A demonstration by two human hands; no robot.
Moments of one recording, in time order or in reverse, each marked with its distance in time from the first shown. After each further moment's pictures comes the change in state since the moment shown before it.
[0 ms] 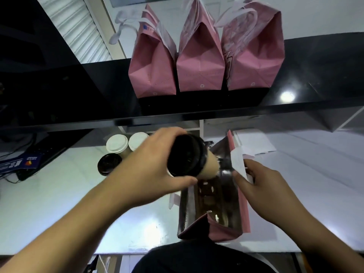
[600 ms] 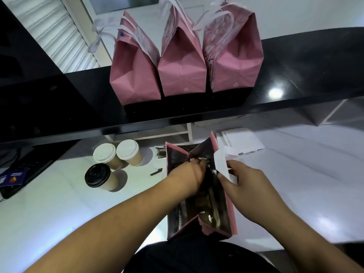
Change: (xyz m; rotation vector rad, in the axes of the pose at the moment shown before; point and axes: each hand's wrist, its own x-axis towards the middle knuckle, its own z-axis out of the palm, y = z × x) left_hand 0.092 -0.009 0.156 0.449 -0.509 0.029; right_hand 0.003 0.000 0.002 0.081 0.039 0.013
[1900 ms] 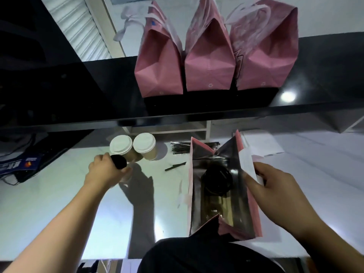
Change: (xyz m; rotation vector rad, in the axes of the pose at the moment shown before) left_hand -0.123 -0.239 0.062 -0.429 0.271 -0.985; right_hand -0.001 -0.008 0.012 -0.032 0.046 -0.051
